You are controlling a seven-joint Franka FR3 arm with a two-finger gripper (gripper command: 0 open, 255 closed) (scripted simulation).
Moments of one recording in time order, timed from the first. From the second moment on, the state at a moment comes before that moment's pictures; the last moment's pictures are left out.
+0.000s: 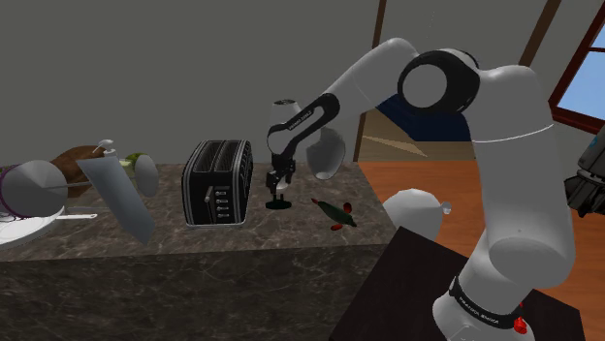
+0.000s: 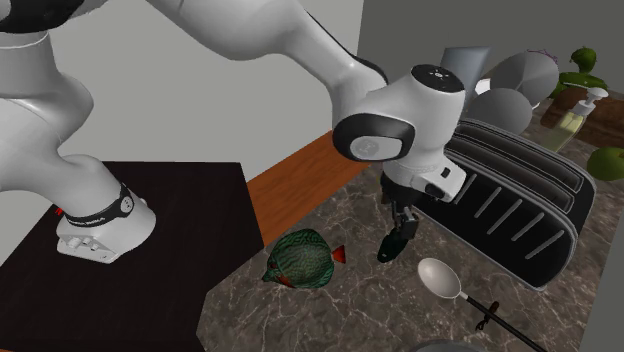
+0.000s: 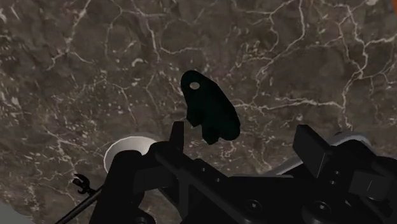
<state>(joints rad) -0.07 0.53 0.03 -1.80 -0.01 2.38 -0.13</state>
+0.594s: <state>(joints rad) -0.07 0.75 0.02 -1.61 -0.02 2.39 -0.12</state>
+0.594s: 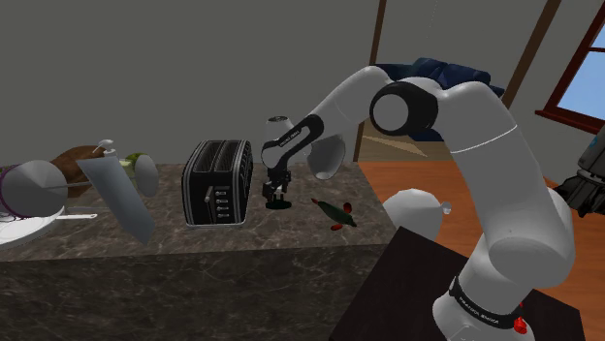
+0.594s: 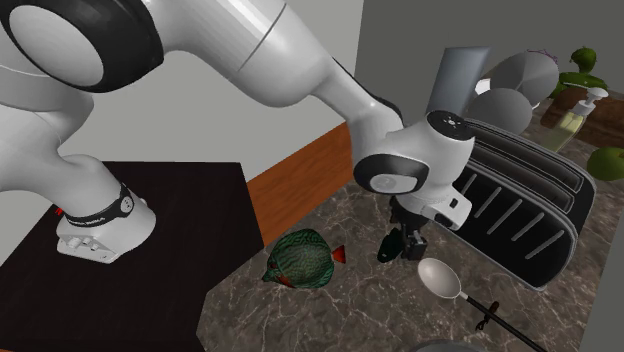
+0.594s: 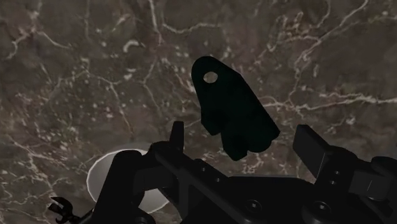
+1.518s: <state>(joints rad) -0.07 0.79 0.02 -1.59 -0.02 2.41 -0.12</state>
